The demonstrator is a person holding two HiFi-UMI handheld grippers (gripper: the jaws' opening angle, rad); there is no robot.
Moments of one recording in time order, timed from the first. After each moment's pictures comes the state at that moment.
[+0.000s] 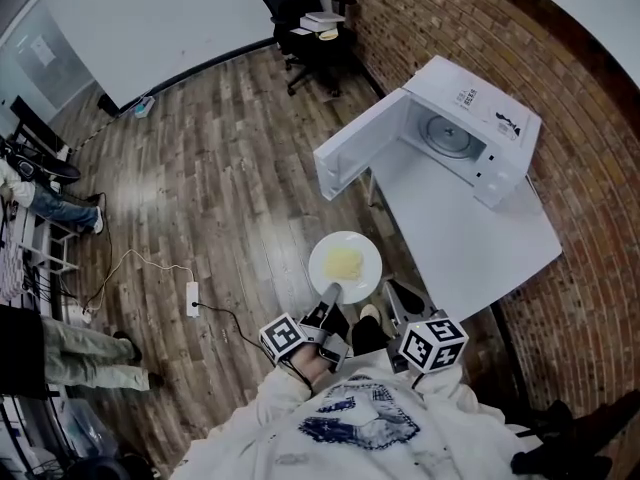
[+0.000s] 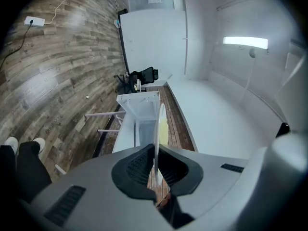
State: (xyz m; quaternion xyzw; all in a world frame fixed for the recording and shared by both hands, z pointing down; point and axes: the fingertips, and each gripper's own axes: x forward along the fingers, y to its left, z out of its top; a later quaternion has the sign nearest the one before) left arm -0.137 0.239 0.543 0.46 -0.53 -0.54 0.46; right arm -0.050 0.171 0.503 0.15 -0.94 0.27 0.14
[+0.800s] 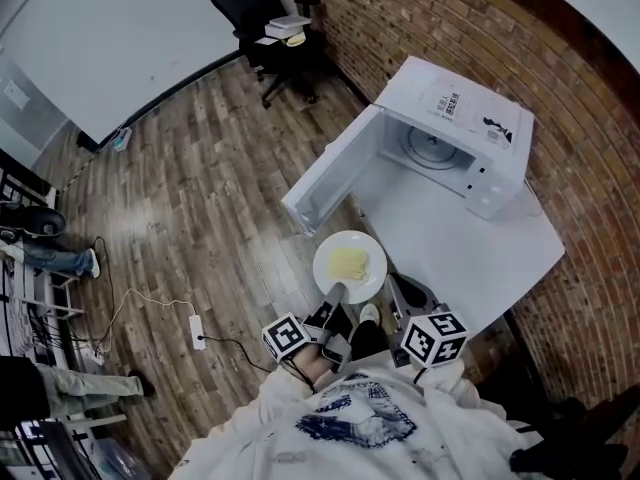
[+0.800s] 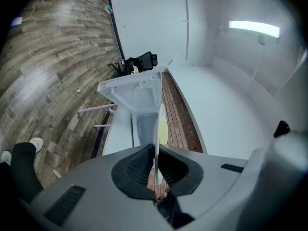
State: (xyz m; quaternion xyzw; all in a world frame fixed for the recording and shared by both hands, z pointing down) left arm -0.181 0.118 0.550 0.50 -0.51 -0.48 0.50; right arm -0.097 0.050 0.509 0.21 -0.93 0.30 0.11
